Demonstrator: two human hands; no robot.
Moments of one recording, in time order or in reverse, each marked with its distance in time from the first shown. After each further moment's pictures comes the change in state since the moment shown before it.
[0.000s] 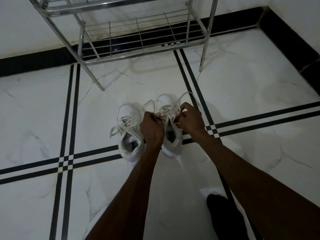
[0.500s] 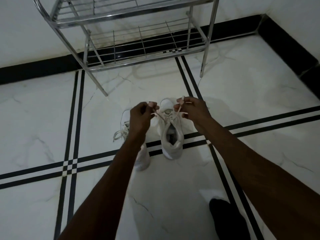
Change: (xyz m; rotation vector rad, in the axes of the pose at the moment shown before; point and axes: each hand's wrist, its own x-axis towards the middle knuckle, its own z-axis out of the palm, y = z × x) left_hand 0.039 0.023 -0.053 -0.429 -0.285 0.120; right_hand 0.017 -0.036 -0.030 0.533 -0.160 0.114
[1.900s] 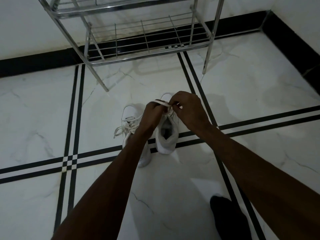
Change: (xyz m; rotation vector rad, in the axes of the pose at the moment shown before) left_hand 0.009 -0.005 0.017 0.119 -0.241 -0.053; right_hand -0.012 -0.001 0.023 -0.894 0.000 -0.804
